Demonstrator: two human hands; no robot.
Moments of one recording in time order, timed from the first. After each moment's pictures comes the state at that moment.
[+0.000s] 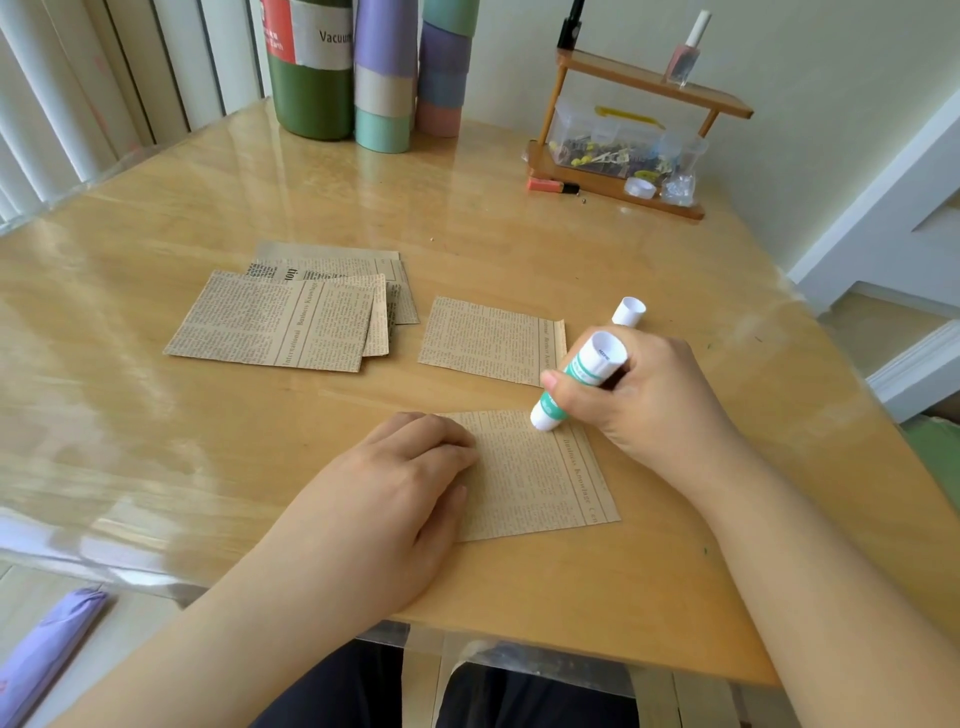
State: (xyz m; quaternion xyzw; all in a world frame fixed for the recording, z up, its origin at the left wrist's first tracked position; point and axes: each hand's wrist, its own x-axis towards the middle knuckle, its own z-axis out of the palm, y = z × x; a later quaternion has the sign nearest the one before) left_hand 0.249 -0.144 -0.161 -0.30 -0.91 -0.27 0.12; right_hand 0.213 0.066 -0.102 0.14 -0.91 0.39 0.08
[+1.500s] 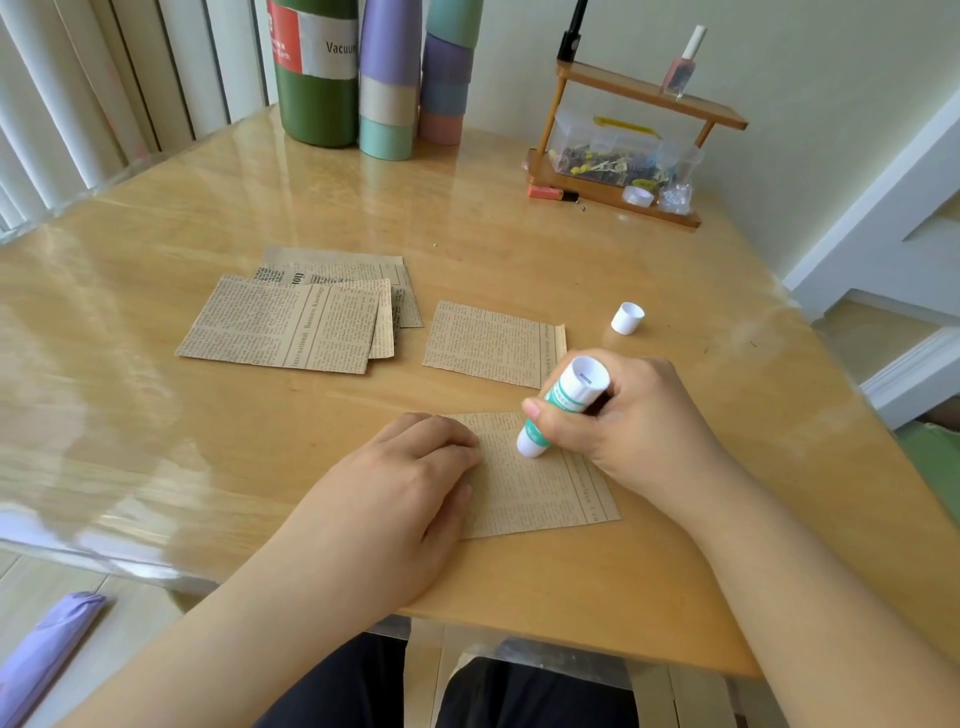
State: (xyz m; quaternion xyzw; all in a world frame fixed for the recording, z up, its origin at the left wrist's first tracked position) left_hand 0.249 -0.144 -0.164 -0.30 -0.91 -0.27 0.13; right_hand 0.226 0.054 -0.103 0.15 -0.91 0.39 0.06
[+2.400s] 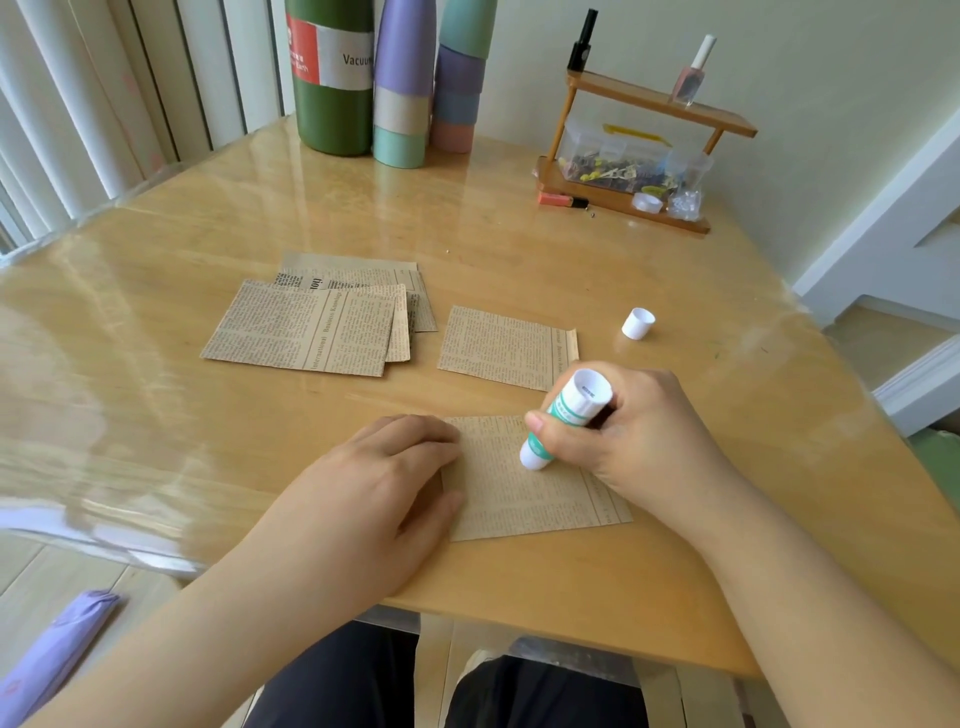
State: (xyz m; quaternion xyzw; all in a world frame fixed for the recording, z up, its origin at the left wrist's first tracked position) left_hand 0.254 -0.166 -0.158 -0.27 -0.92 -0.26 0.10; right_hand 0.233 0.044 -0.103 0.16 -0.91 0.39 0.05
